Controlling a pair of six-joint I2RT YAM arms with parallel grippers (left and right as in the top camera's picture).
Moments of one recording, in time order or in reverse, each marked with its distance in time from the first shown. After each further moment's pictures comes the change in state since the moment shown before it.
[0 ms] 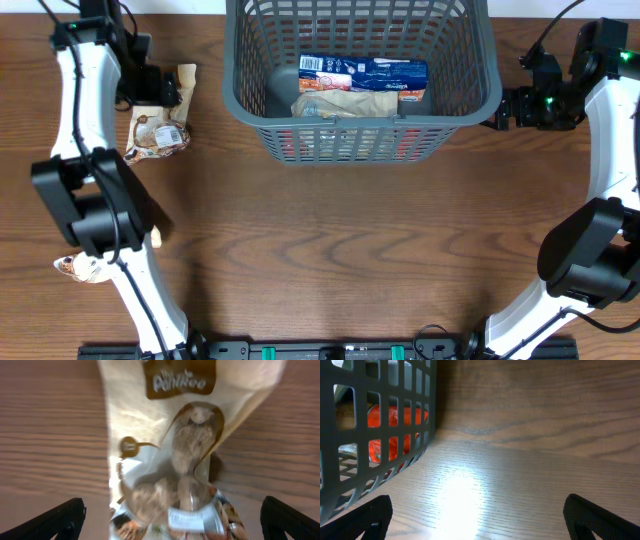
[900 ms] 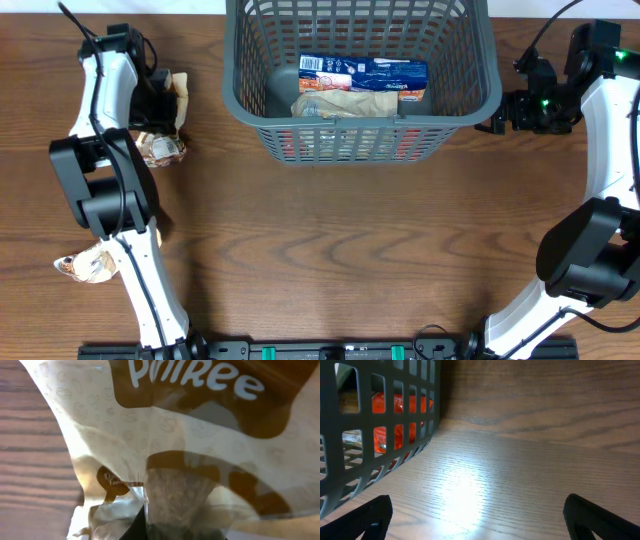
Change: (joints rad) left arm -0.008 0.116 -0.005 -0.067 0.023 -0.034; right arm 0.016 0.000 0.000 -0.039 0.013 0.000
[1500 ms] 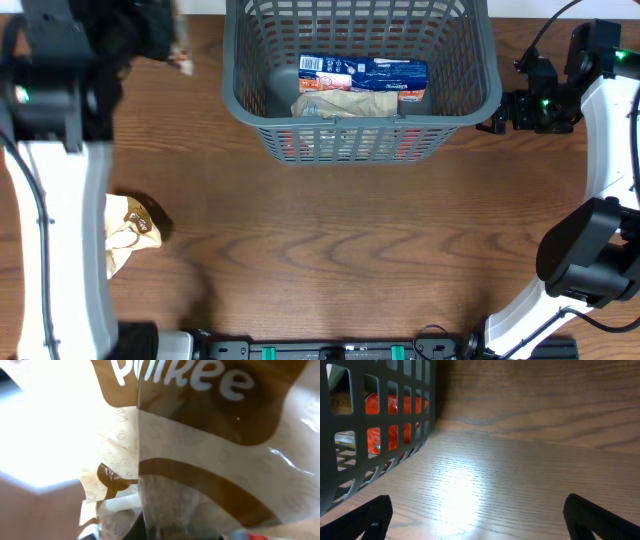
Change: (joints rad) left arm -0.282 -0.809 0.006 0.280 0.064 0.183; right arm 0.000 0.000 0.000 0.007 0.014 0.000
